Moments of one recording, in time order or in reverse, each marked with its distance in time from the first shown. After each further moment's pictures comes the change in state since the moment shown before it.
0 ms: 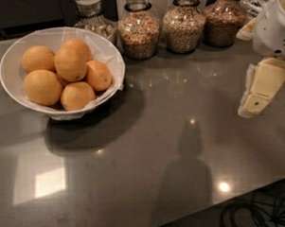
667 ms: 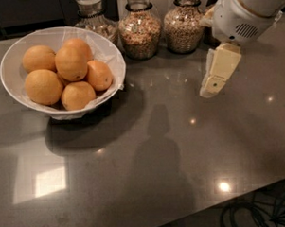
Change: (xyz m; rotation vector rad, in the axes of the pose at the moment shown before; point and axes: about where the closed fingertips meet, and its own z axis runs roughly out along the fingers) arm -0.066 -0.039 0.024 0.030 -0.121 -0.083
